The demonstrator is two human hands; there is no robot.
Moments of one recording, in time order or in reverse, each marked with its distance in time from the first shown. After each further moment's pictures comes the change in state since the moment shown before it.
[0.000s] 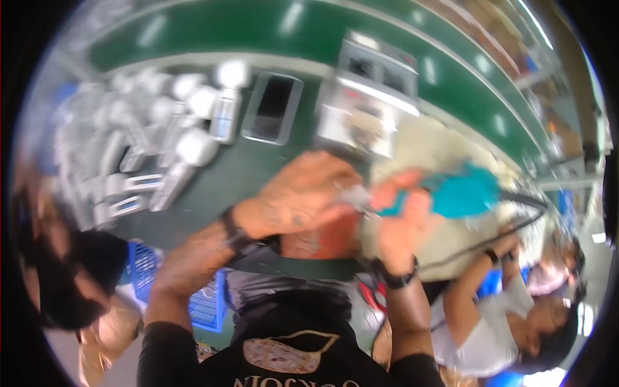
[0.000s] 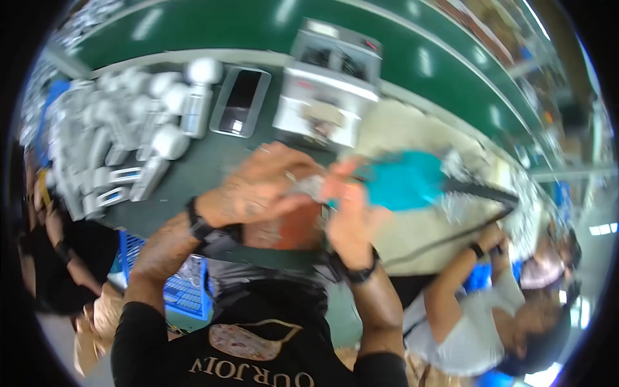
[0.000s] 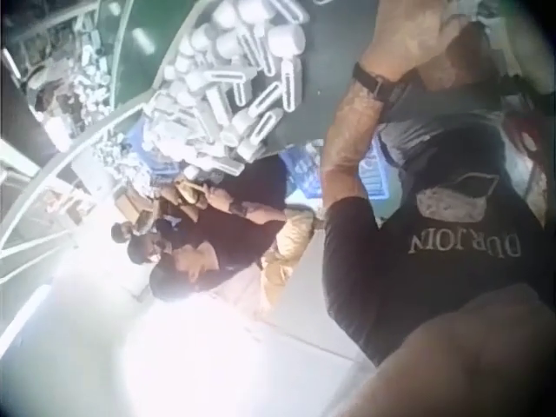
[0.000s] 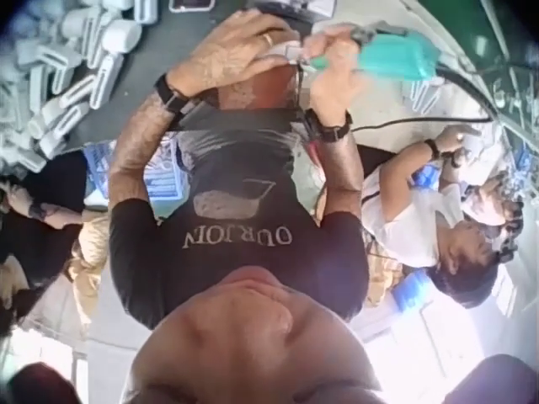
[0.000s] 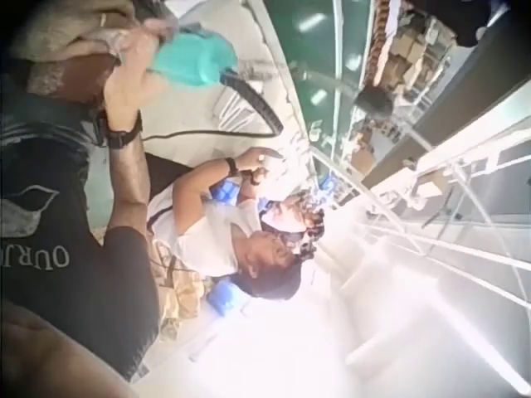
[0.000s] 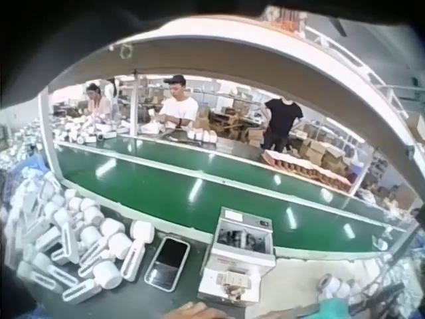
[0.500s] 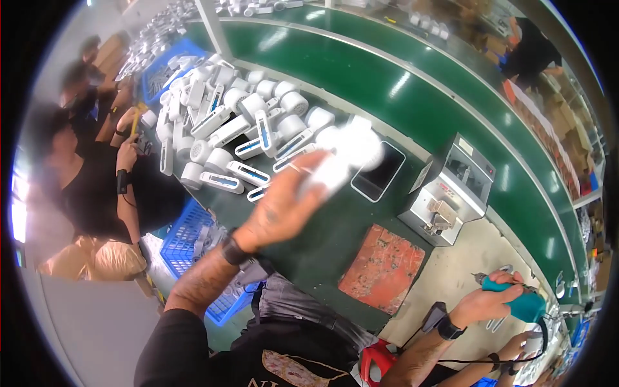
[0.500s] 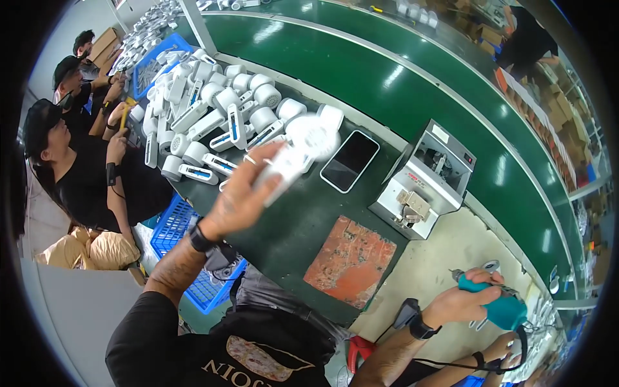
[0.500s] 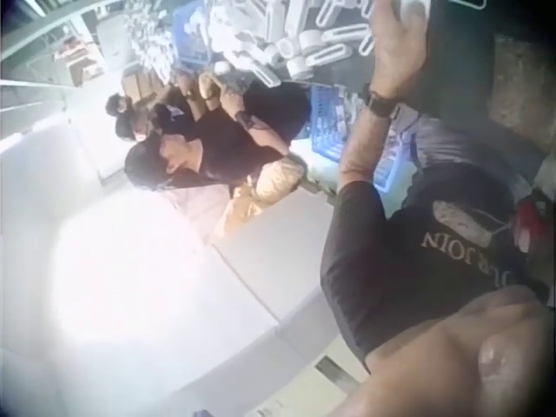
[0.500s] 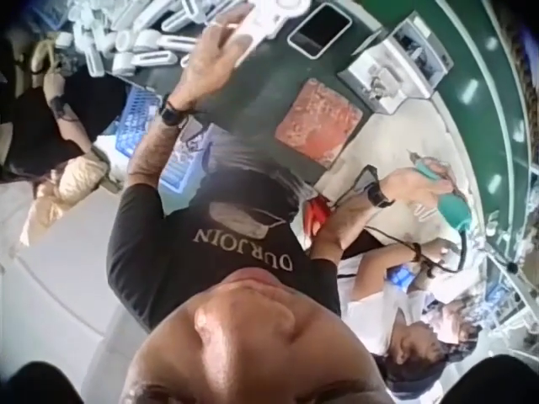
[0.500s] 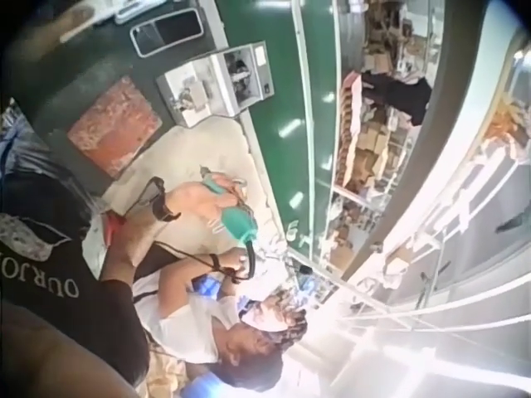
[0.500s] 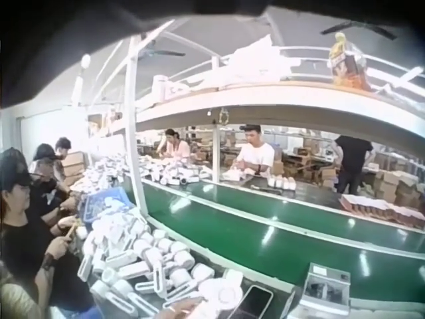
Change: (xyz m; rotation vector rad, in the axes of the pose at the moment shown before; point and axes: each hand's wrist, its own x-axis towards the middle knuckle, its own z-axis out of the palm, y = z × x) left_hand -0.087 0.021 -0.113 -0.164 0.588 -0.645; right_hand 0.061 -0.020 -0.053 0.010 0.510 -0.196
